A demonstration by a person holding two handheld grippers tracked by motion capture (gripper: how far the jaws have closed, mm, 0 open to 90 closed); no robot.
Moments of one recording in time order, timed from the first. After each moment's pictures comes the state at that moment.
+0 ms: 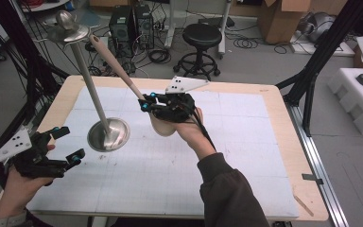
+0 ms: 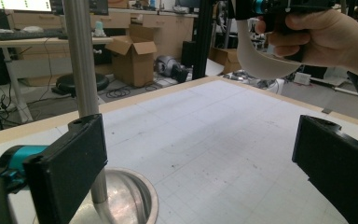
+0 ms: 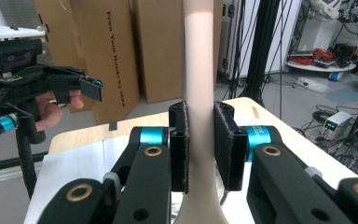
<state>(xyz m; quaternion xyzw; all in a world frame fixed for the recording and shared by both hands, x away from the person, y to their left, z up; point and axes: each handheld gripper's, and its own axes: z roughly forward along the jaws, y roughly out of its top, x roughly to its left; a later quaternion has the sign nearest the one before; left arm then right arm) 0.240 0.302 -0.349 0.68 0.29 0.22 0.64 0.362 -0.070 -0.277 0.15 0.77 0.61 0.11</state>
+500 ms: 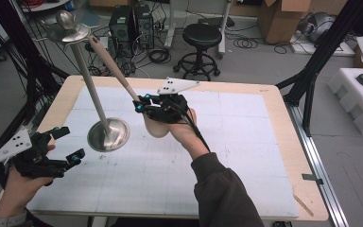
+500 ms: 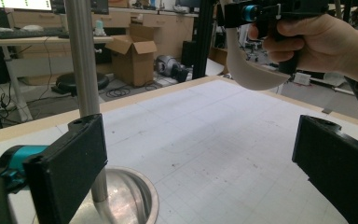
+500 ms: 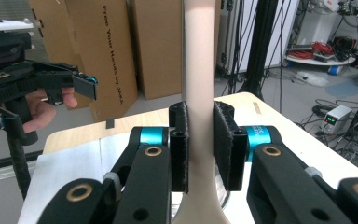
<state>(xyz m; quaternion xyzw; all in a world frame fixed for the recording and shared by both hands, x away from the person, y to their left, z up) 0.241 0.303 -0.350 0.68 0.29 0.22 0.64 0.364 -0.052 -0.284 0.16 0.77 0.60 0.11</state>
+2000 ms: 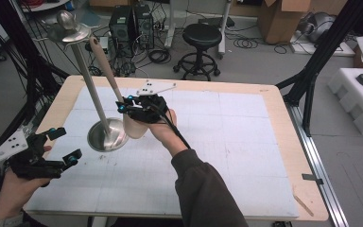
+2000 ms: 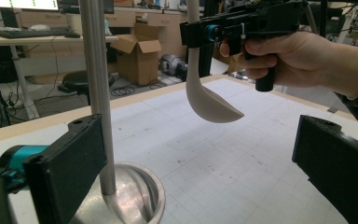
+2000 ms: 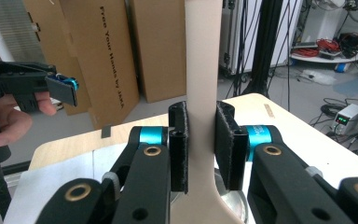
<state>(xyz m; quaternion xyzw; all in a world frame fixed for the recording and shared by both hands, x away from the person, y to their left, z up) 0.238 0.310 -0.351 0.68 0.30 0.23 0.63 0.380 -0.005 -0.308 0.17 0.77 0.61 0.10</state>
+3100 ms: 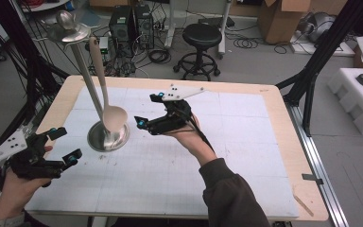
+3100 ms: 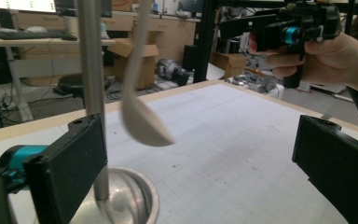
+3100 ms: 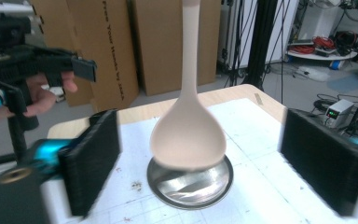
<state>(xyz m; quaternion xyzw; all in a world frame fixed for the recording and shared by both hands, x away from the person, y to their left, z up) 0.239 0.305 -0.352 0.67 0.30 0.22 0.64 0.358 -0.066 -0.298 0.17 0.77 0.61 0.10</state>
